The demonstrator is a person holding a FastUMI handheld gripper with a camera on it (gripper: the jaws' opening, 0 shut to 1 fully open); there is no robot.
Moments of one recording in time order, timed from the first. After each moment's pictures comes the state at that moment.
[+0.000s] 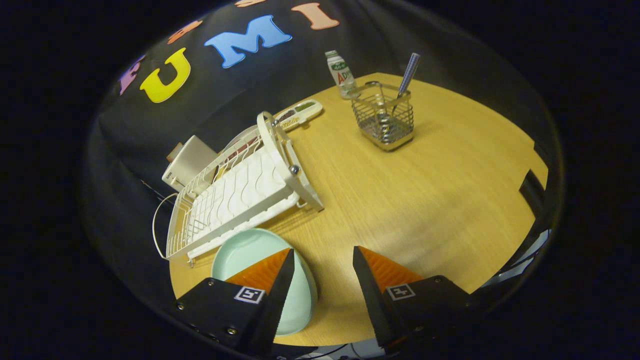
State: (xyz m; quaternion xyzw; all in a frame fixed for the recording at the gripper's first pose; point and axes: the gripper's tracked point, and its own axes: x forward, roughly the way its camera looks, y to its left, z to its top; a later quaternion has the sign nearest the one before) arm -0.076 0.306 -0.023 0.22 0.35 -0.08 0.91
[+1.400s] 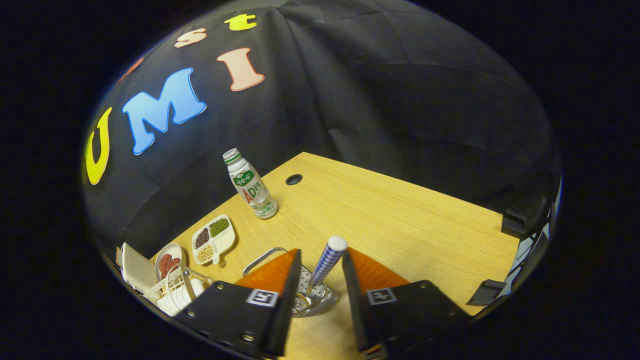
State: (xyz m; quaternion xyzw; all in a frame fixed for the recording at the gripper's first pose) arm 0.067 0.095 0.035 0.24 0.22 -0.29 0.90
